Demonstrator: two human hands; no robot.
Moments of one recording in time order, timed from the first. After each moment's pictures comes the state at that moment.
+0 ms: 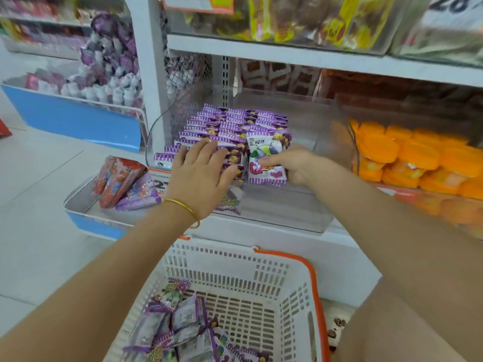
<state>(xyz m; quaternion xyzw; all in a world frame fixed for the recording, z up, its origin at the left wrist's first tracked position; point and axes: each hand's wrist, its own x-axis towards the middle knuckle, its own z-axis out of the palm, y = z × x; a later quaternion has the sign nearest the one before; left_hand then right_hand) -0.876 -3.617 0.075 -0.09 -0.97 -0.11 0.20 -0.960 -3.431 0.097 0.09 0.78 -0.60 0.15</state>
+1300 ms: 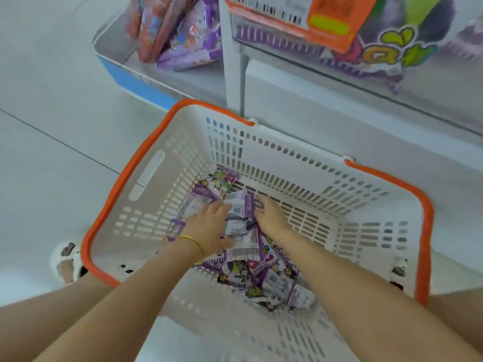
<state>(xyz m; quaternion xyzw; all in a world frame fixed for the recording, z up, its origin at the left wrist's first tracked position) -0.753 -3.697 -0.219 0.05 -0.93 -0.14 -0.34 -0.820 -3.543 -0.260 -0.01 0.86 -0.36 0.37</state>
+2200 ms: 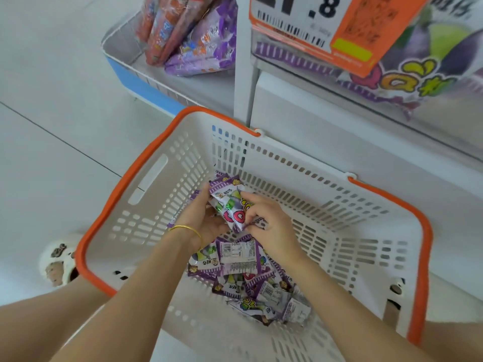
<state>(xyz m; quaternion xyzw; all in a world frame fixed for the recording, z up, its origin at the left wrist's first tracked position) -0.780 -3.698 -0.194 0.46 -0.31 -0.82 -0.14 -0.805 -3.537 -0.205 -0.23 0.83 -0.48 0.16</state>
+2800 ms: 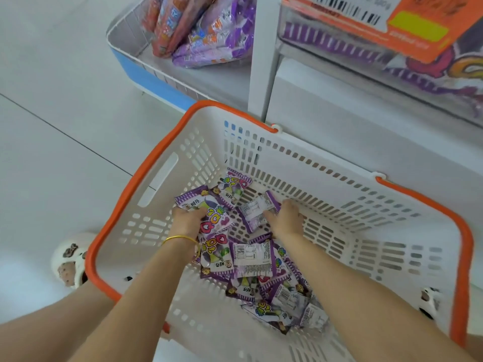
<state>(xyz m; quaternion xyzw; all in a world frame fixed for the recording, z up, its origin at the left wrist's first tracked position) -0.760 -3.738 -0.233 0.59 -0.50 -0.63 -0.08 -0.839 -3.556 -0.301 0.06 0.93 -0.21 0.29</state>
